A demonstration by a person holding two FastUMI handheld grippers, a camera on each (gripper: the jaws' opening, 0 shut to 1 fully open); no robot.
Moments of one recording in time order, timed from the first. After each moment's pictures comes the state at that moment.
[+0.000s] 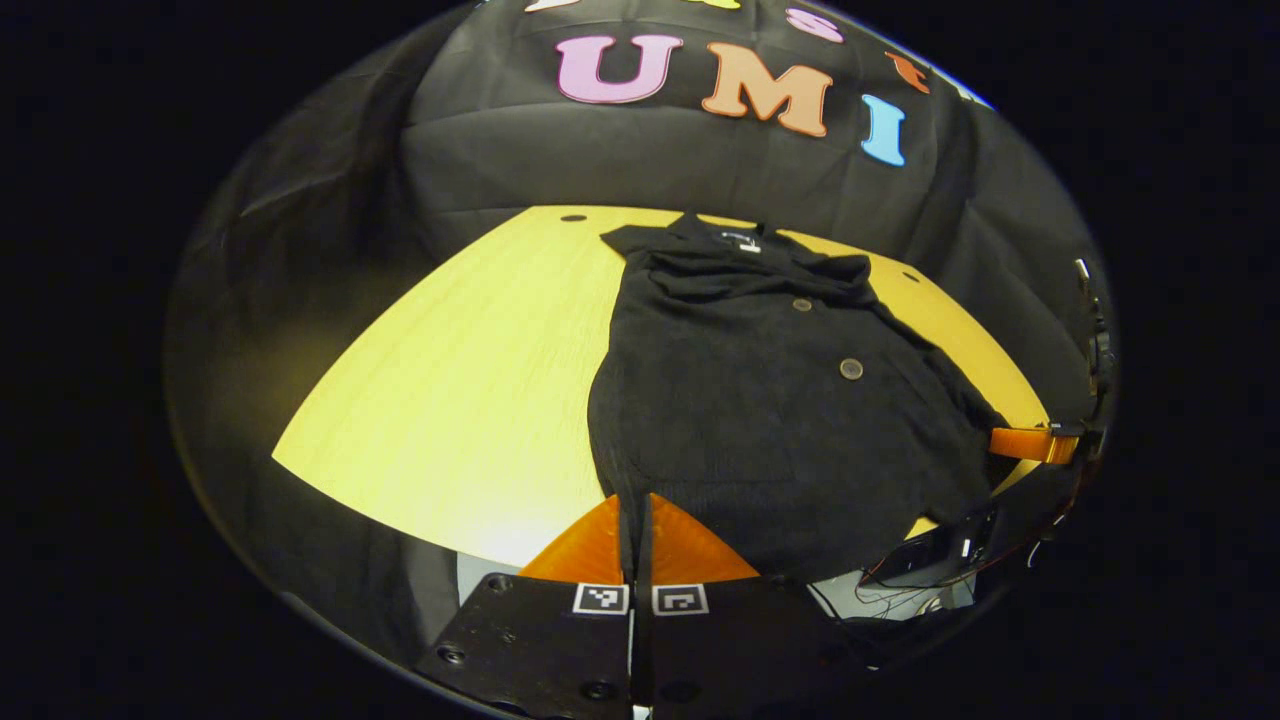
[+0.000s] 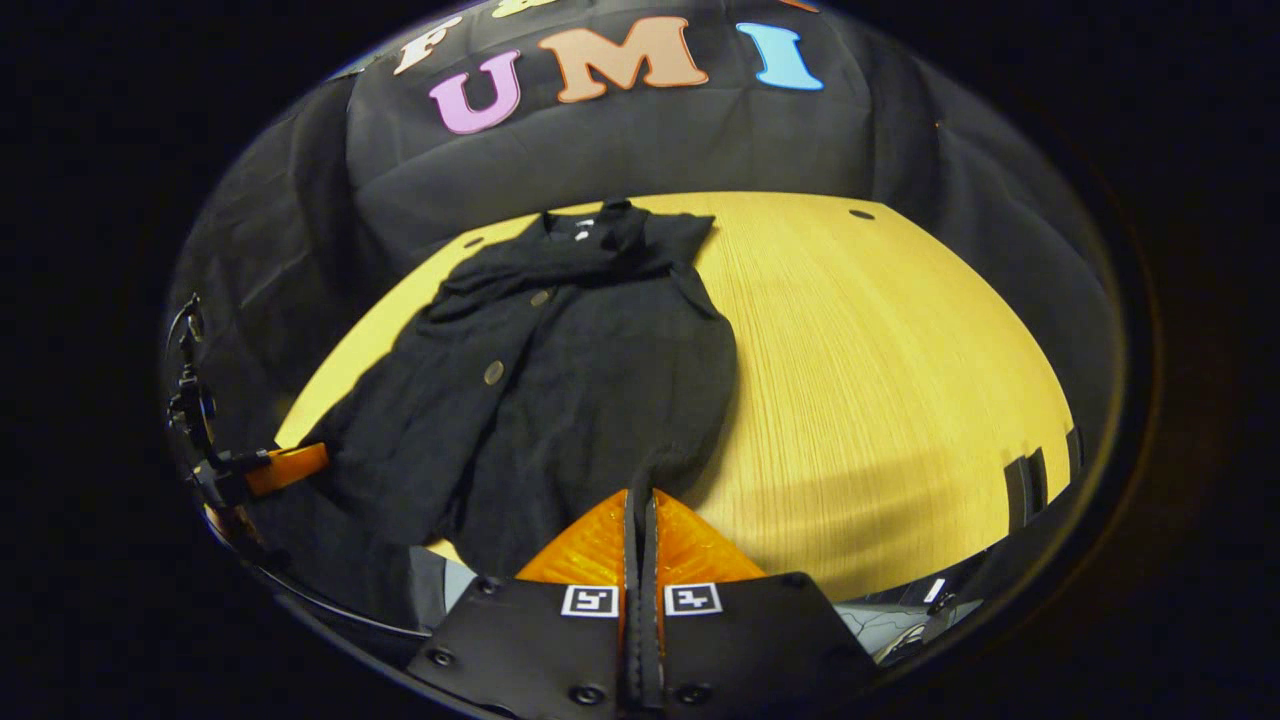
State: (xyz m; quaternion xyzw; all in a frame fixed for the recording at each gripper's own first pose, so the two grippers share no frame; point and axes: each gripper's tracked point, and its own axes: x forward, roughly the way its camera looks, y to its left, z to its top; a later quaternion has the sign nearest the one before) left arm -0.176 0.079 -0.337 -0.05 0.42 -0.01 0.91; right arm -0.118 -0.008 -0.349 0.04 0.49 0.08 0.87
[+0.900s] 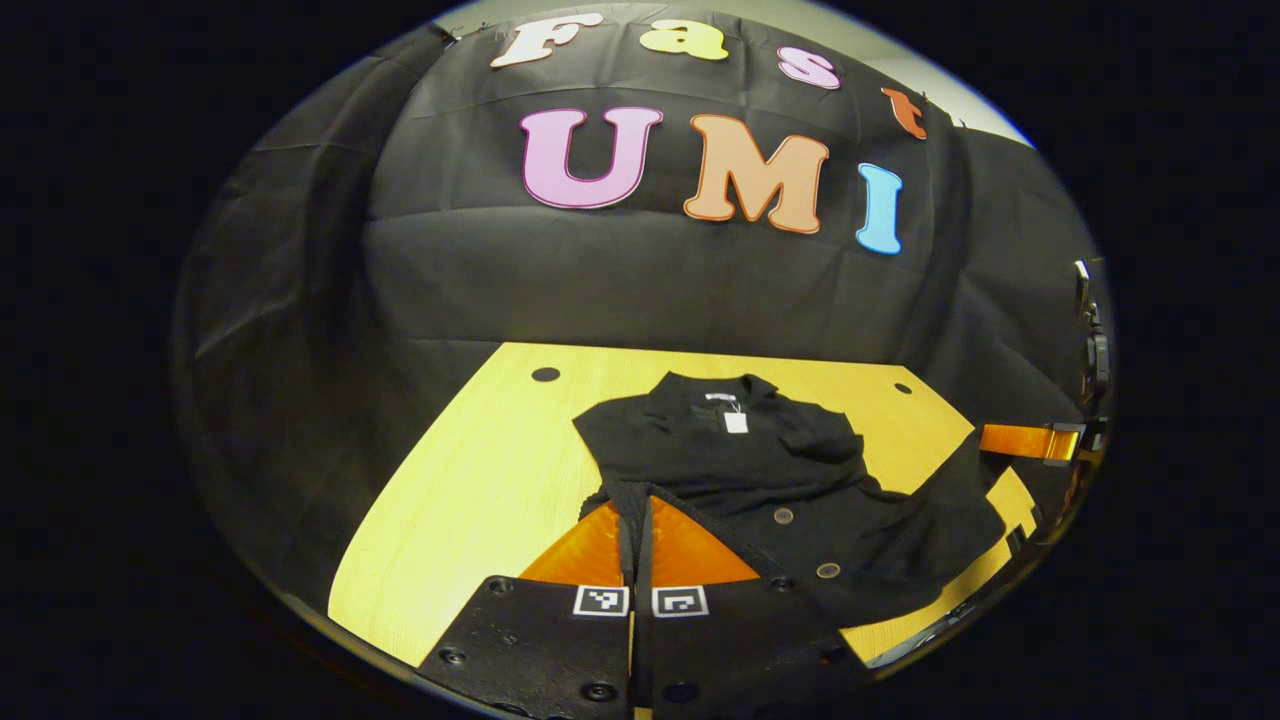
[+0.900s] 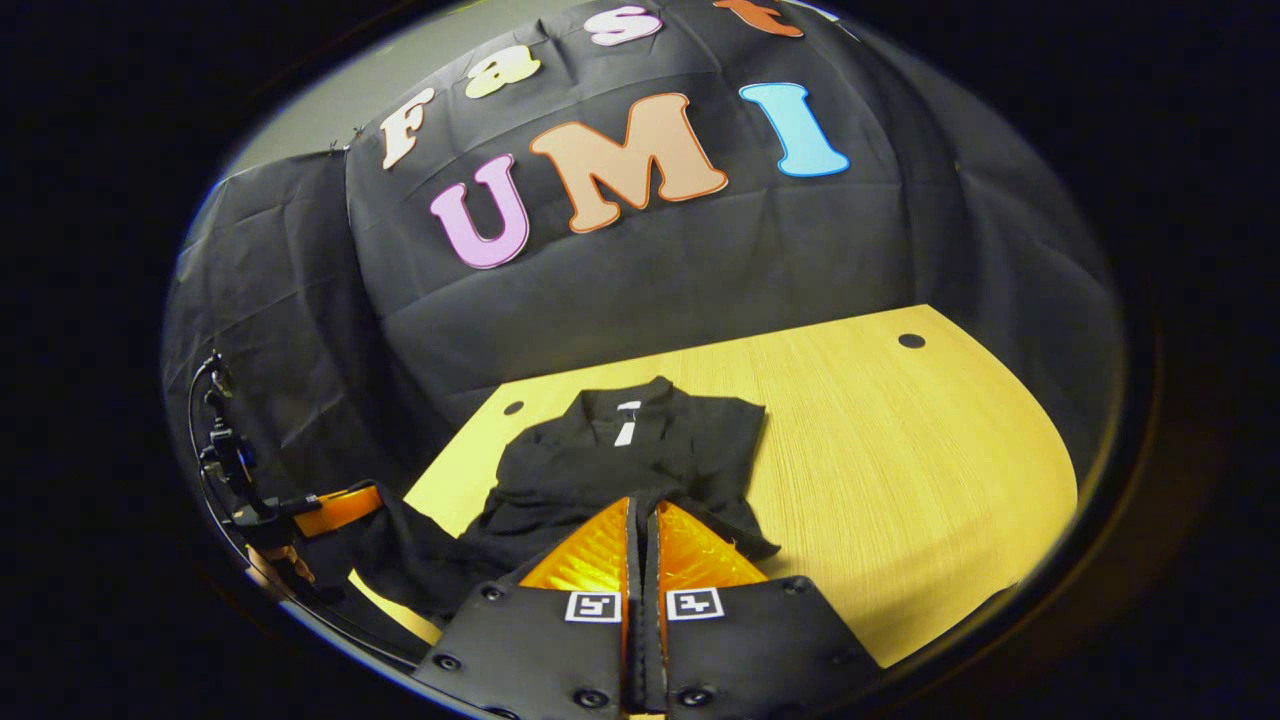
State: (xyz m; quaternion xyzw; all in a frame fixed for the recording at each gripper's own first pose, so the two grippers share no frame) left arm 0.034 0.079 -0.222 -0.03 0.31 -0.02 0.95; right arm 0.076 0.010 -0.231 0.13 0.36 0.11 0.92
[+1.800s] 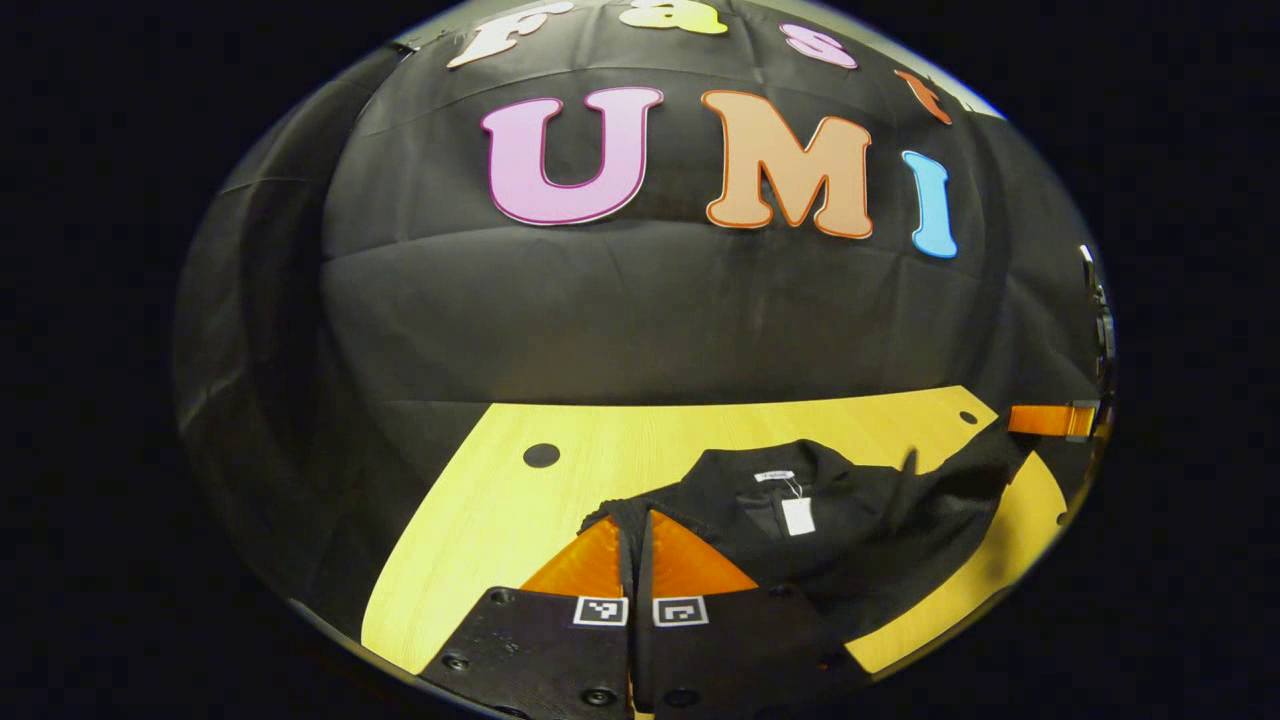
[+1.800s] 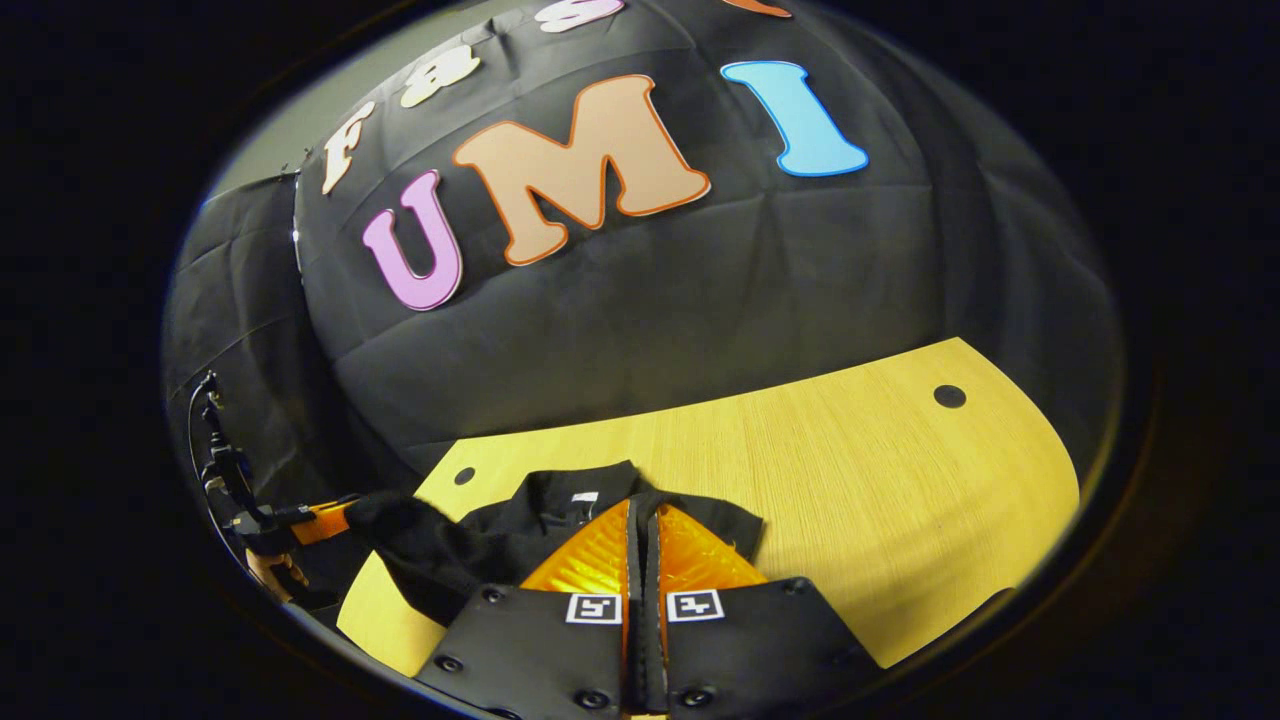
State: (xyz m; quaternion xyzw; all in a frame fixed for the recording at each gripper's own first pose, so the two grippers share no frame) left arm 0.224 0.091 -0.254 0.02 0.29 -0.01 0.96; right arm 0.261 -0.018 -0.256 0.14 0.36 0.09 0.92
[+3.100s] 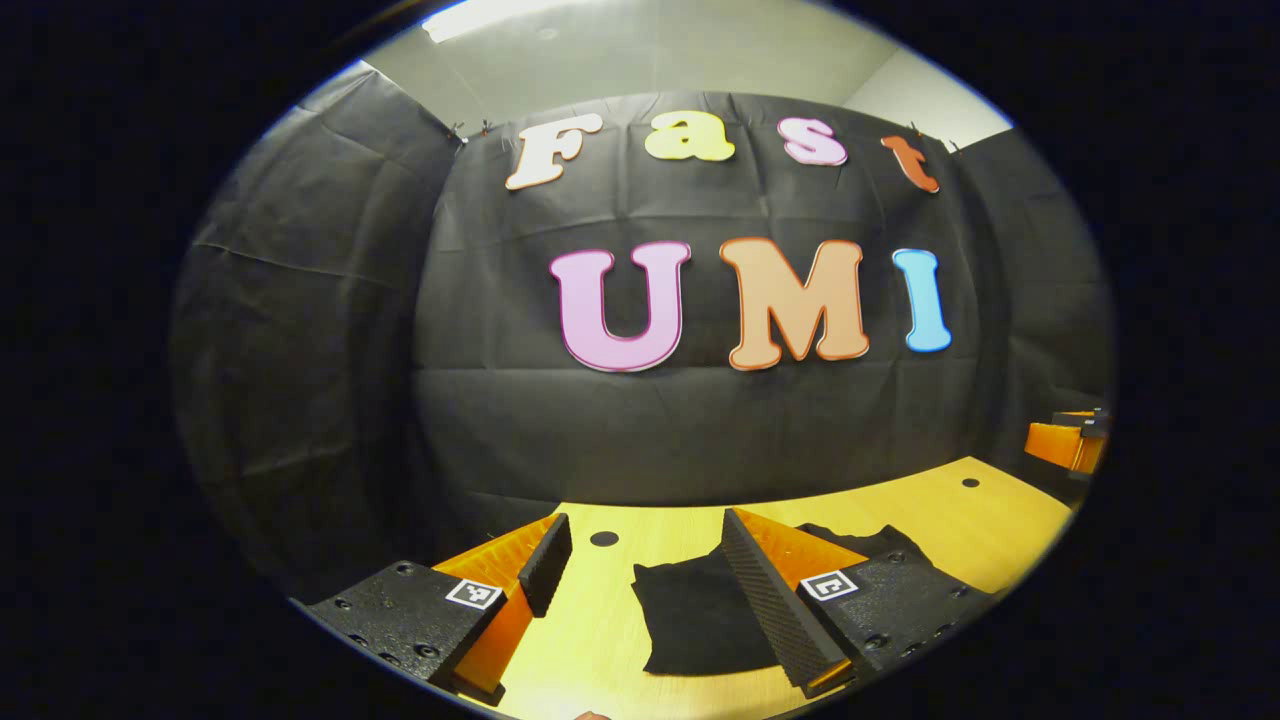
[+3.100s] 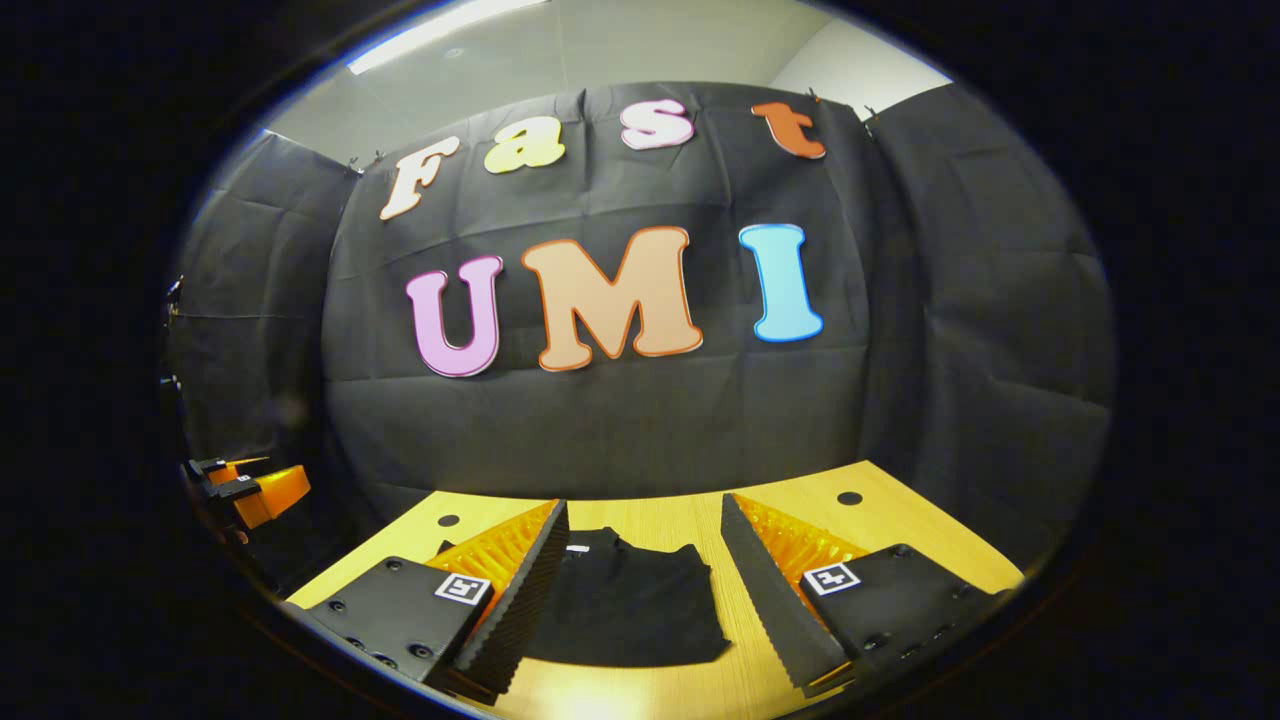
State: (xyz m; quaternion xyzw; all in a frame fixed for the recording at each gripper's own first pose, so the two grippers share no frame) left arm 0.088 0.096 -0.075 0.04 0.08 0.06 0.99; right arm 0.110 0.011 -0.113 0.04 0.16 0.00 0.99
